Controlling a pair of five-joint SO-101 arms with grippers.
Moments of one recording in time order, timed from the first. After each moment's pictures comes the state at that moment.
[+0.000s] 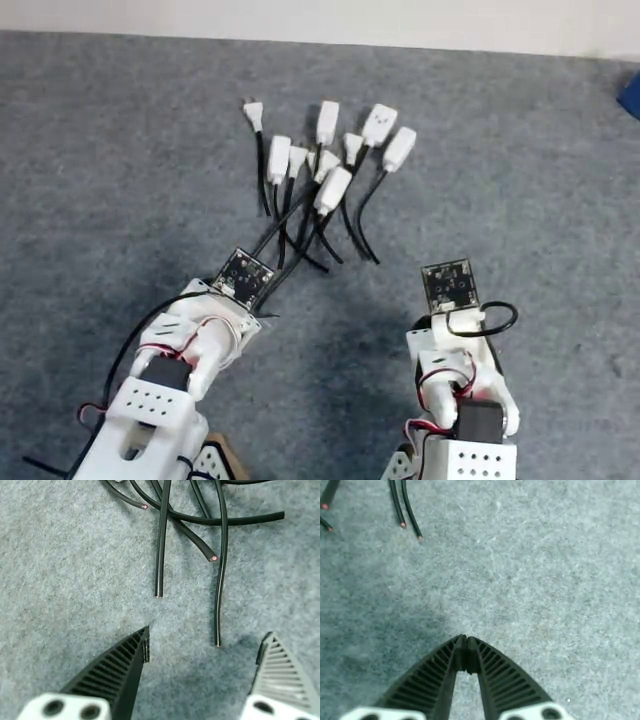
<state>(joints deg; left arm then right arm) 5.5 -63.6 96.2 21.9 -17.9 0.0 -104.3 95.4 64.0 19.3</state>
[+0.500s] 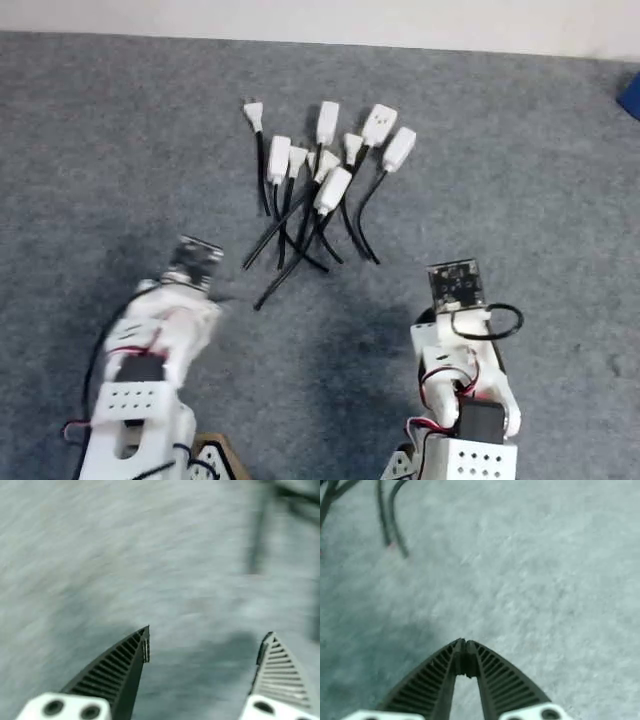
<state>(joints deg) -14.0 -63.6 96.2 20.8 -17.9 2.5 -104.4 95.4 59.6 19.2</state>
